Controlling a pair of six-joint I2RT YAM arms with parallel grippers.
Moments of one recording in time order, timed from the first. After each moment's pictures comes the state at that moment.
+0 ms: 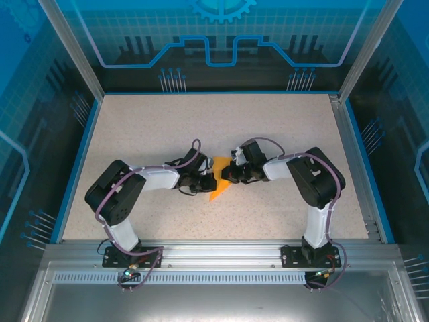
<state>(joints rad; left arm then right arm) -0.58 1.75 0.83 -0.14 0.36 -0.61 0.51 1.93 0.89 0.14 -0.63 0.78</state>
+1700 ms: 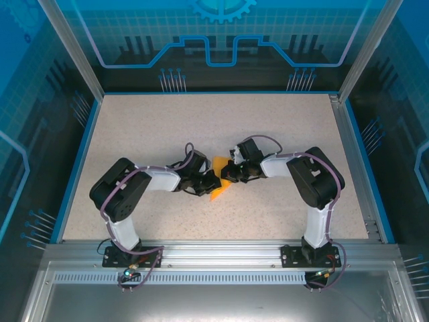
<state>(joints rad) -0.58 1.79 0.77 0.09 0.47 -1.03 0.53 1.93 0.96 -0.02 -0.56 0.76</state>
